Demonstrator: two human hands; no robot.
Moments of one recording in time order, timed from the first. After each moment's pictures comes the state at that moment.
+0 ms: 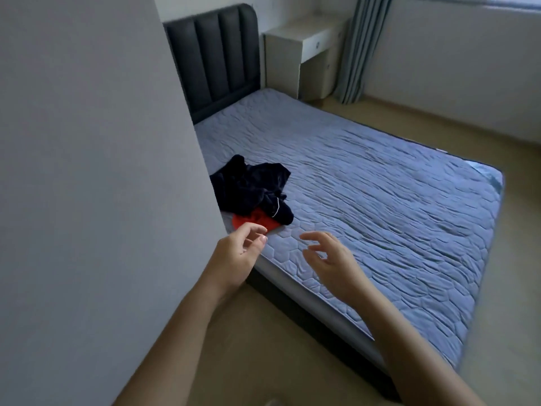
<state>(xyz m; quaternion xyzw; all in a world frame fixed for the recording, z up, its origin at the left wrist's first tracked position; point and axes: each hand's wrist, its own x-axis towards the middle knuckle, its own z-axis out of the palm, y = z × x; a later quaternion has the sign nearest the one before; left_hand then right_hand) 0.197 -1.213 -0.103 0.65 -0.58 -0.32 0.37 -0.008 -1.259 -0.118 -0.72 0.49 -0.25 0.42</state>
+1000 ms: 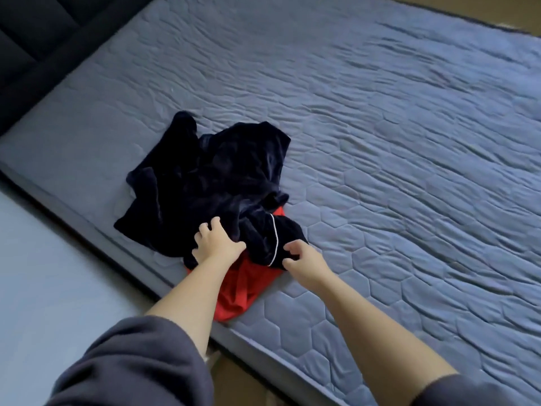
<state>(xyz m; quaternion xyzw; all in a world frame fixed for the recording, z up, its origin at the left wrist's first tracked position) 0.334 -1.766 -0.560 0.88 -0.39 -0.28 -0.05 0.144 -1.753 -0.554 -0.54 0.63 -0.04 0.55</state>
